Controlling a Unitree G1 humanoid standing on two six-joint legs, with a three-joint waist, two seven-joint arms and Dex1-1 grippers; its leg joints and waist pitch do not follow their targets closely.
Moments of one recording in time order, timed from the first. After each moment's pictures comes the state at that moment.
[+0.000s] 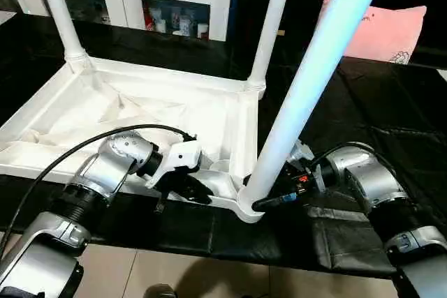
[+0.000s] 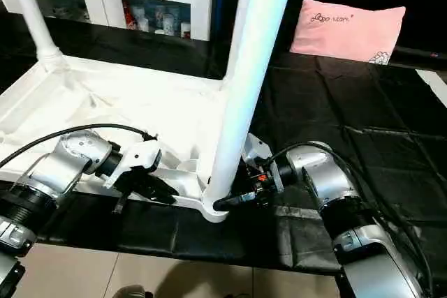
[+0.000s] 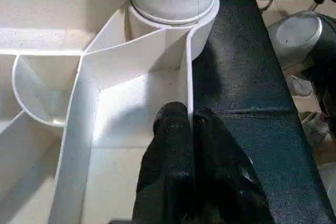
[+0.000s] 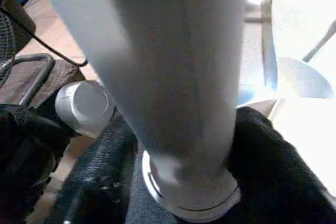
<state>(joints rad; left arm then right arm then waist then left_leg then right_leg) -0.63 0.50 -0.40 0.51 0.00 0.06 -1.52 -0.59 -0.40 0.27 0.61 0.19 0.07 1.59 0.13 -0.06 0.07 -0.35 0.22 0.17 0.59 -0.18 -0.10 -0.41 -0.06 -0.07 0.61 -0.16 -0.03</state>
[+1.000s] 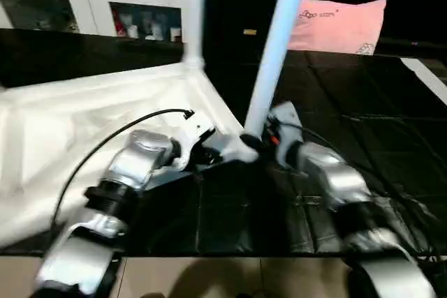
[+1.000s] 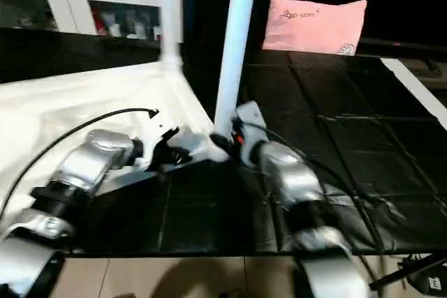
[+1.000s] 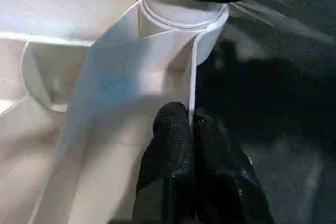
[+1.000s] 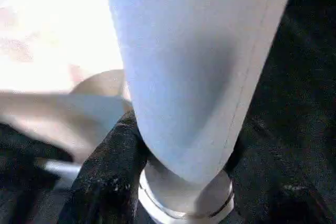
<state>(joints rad) -0.70 0.23 -0.21 0.57 0.06 0.52 -0.87 -0.67 -0.04 0.01 0.69 0.06 0.33 0.47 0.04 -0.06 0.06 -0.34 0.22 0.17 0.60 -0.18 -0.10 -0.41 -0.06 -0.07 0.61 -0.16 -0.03</state>
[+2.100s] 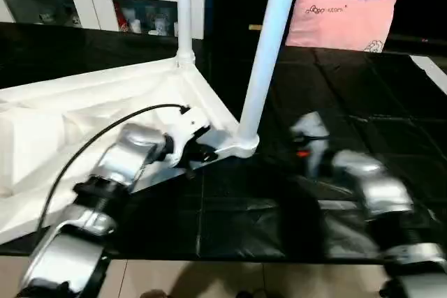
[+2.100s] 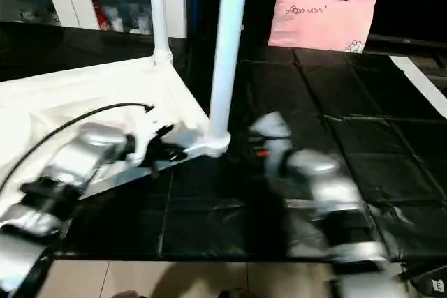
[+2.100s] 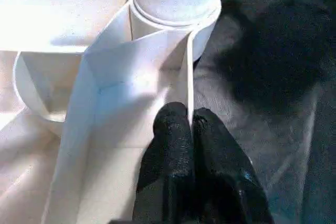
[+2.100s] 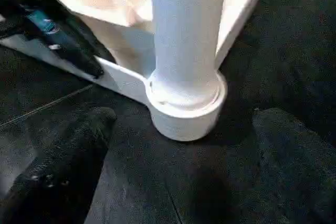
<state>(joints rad) -0.68 0.38 -0.26 0.52 0.03 0.43 -1.09 -0.50 -0.38 0.04 0.51 0.16 0.20 1.07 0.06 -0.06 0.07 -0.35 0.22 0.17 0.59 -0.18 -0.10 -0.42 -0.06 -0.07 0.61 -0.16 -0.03</state>
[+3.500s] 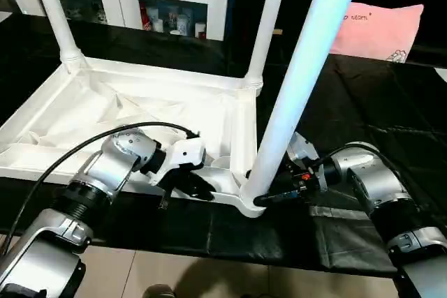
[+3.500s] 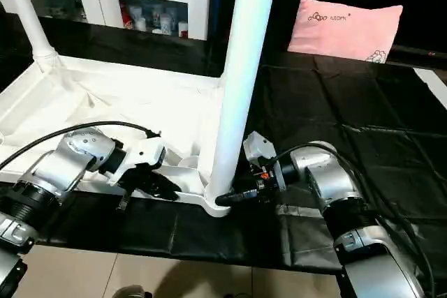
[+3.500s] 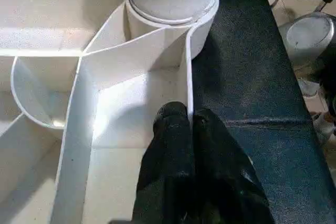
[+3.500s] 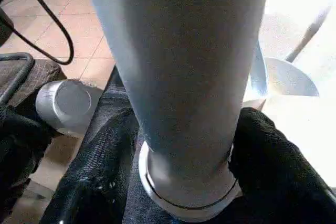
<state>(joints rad) -0.65 0.50 -0.42 0.49 0.00 0.11 -1.49 -0.58 -0.40 0.24 0.64 0.18 0.02 1.56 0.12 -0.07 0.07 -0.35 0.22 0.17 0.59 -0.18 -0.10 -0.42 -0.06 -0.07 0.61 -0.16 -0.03</state>
